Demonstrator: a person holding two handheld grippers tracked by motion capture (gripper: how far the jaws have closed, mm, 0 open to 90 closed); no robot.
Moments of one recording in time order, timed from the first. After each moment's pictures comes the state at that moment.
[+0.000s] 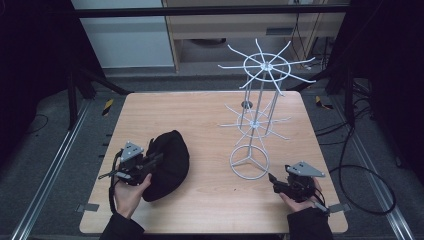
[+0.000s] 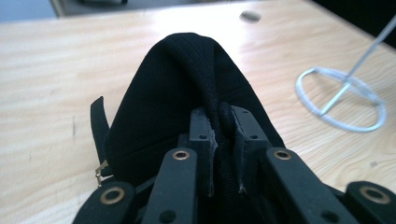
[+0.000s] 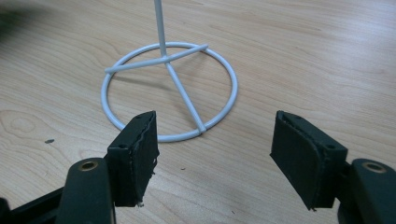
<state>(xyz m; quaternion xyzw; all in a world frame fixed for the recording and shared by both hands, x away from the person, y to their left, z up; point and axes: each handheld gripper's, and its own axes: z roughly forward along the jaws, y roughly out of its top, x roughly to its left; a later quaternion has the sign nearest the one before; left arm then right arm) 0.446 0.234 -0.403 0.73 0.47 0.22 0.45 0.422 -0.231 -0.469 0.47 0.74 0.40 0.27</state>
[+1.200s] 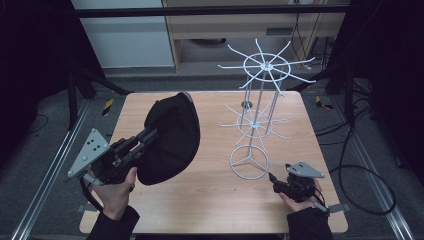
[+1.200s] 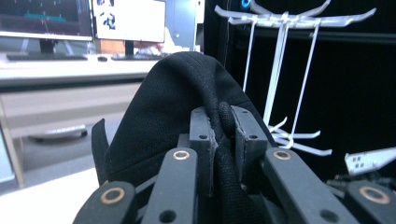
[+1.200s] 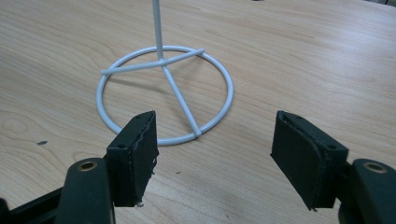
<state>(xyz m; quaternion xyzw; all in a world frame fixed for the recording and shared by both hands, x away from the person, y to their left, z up) 0.390 0.225 -0.280 0.64 0.31 0.27 0.65 0.421 -0.230 -0.469 0.47 0.74 0.39 0.28</state>
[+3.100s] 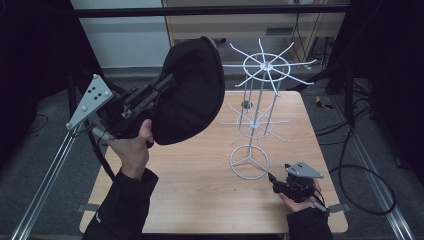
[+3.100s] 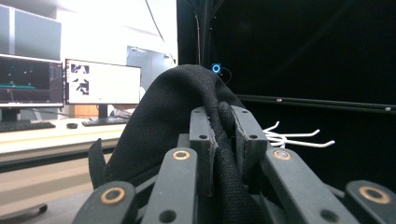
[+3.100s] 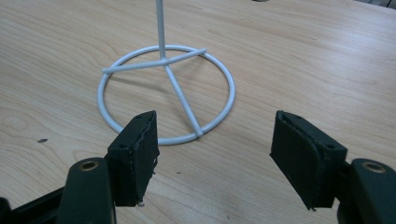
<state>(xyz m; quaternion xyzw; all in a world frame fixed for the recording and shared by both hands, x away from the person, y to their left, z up) 0.427 0.180 -0.195 0.58 0.23 0.28 0.73 0.421 -0.228 -0.470 0.46 0.74 0.39 0.28</state>
